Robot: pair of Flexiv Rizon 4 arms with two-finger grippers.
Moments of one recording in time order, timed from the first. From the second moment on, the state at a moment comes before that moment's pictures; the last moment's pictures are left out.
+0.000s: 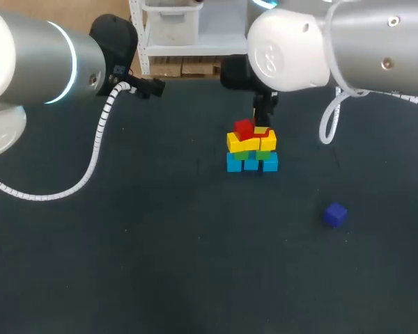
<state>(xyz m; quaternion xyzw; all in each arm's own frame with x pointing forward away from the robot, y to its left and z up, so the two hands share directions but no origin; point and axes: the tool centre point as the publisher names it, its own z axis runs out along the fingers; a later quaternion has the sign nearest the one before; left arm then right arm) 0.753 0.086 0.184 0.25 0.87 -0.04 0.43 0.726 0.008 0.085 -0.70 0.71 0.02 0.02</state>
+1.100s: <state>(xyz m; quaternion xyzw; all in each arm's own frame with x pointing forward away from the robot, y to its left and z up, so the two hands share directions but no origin) 0.753 0.086 0.184 0.25 0.87 -0.04 0.43 0.715 -0.043 0.129 -0.67 0.74 0.03 0.06</state>
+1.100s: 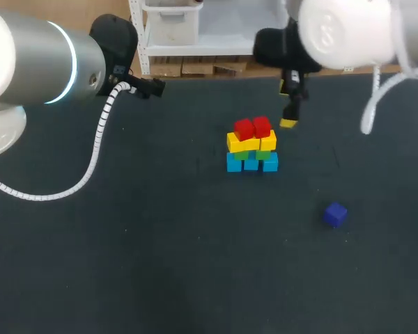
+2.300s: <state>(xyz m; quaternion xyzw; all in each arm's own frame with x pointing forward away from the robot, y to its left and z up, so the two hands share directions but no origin) 0.753 0.086 0.184 0.25 0.87 -0.04 0.43 0.580 -0.101 0.091 -0.74 0.66 -0.02 0.07</state>
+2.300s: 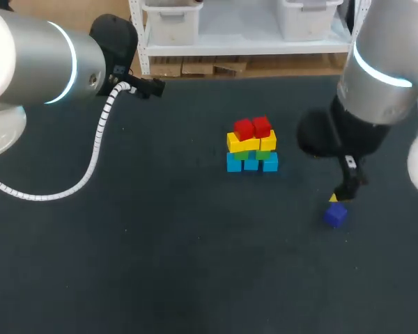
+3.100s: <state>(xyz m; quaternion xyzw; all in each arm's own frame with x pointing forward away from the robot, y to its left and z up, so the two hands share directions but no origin) 0.753 0.086 0.184 0.25 0.87 -0.04 0.43 0.583 -0.147 0.018 -0.83 0.56 -0.02 0.04</state>
